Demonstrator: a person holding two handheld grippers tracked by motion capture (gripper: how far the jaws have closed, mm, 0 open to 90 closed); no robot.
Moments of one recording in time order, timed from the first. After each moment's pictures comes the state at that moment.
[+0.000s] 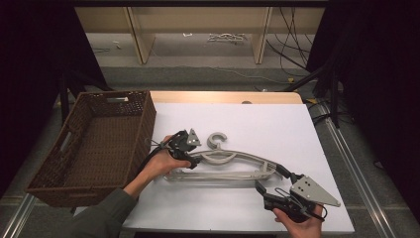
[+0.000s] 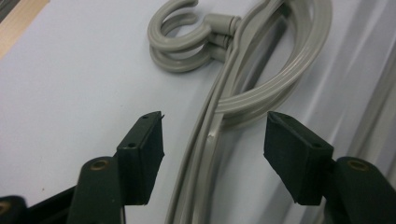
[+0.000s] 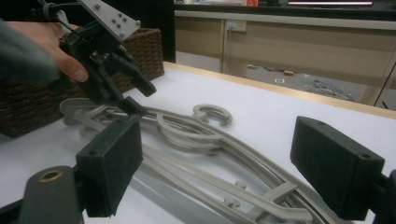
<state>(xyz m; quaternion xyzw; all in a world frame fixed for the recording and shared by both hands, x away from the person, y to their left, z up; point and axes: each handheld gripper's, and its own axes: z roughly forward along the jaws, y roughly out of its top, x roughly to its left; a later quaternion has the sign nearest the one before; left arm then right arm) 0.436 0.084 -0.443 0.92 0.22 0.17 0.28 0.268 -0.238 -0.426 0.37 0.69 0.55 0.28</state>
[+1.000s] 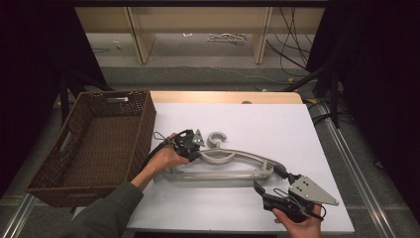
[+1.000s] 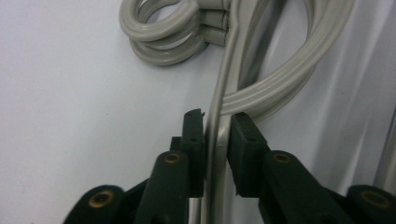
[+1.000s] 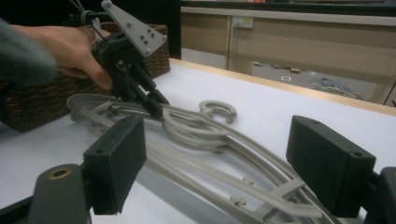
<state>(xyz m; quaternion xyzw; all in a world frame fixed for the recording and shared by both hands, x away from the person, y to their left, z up) 0.457 0.076 -0.454 0.95 0.16 0.15 0.24 0.270 -0.236 -0.427 0.37 0.70 0.56 0.27</state>
